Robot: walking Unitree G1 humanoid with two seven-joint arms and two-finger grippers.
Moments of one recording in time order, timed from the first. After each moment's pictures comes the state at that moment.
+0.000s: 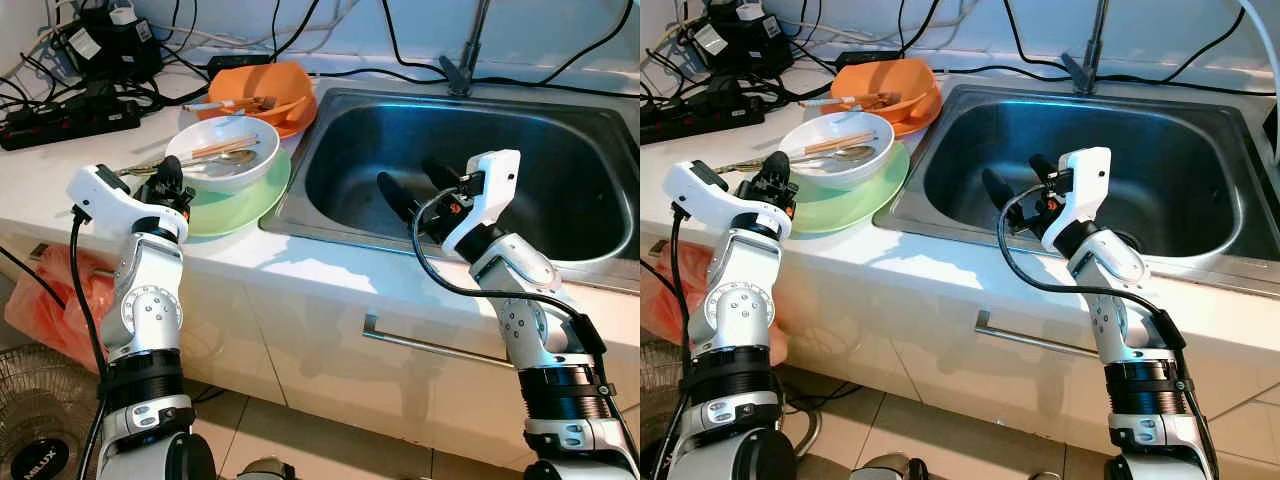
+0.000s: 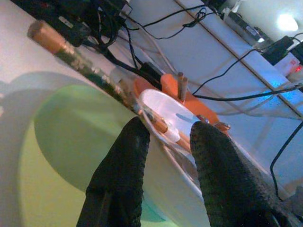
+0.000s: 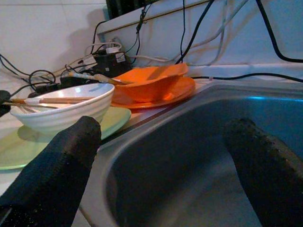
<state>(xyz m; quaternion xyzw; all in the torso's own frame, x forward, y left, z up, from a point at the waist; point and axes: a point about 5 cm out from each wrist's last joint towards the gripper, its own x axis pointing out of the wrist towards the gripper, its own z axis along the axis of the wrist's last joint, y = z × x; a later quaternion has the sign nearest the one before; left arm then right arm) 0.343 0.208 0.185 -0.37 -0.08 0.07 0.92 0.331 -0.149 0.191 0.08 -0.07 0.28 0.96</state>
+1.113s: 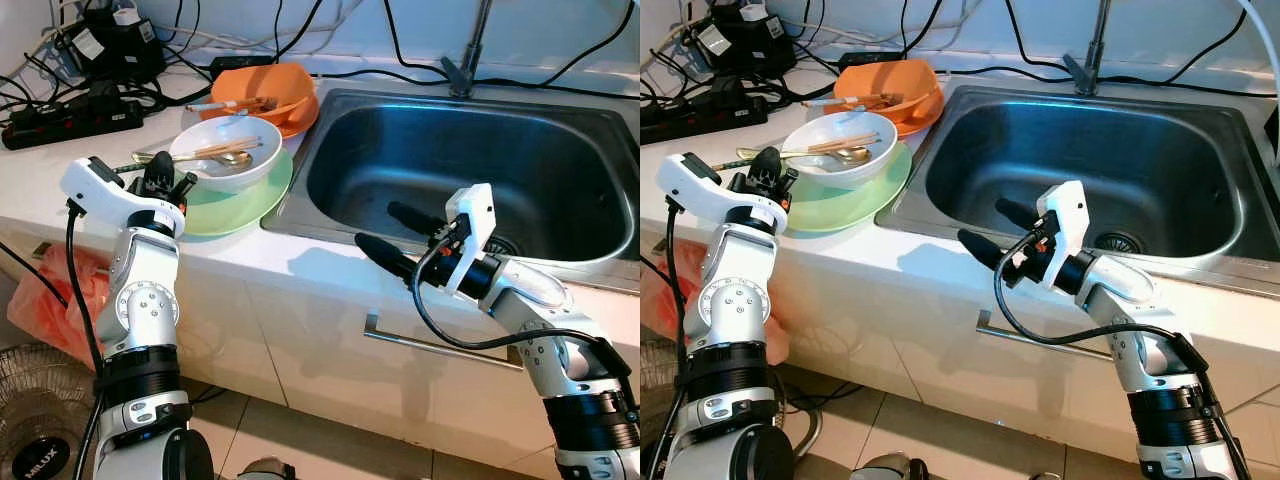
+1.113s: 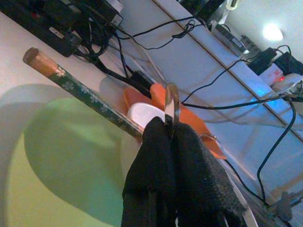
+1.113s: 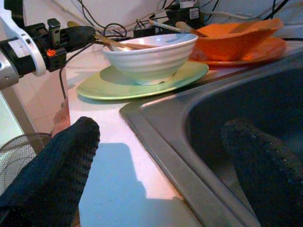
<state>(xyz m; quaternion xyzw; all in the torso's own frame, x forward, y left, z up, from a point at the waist) 0.344 0.210 0.192 -0.38 -0.10 0.05 0.92 0.301 -0.144 0.172 0.04 0.01 0.43 0.90</state>
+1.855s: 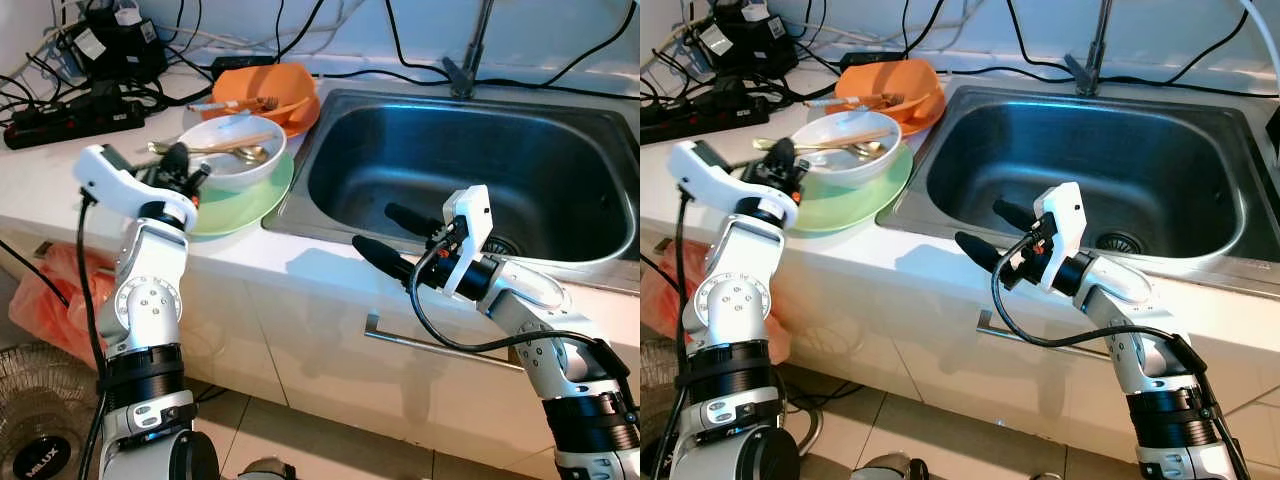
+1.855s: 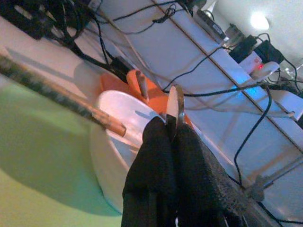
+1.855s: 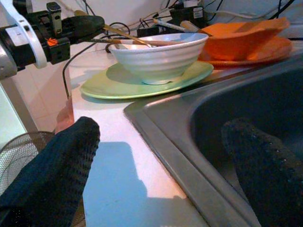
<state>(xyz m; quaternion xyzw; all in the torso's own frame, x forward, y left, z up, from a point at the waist) 0.342 0.191 0.205 -0.39 -0.08 0.01 0.92 0.300 -0.141 0.171 0.04 0.01 0.43 0.90</state>
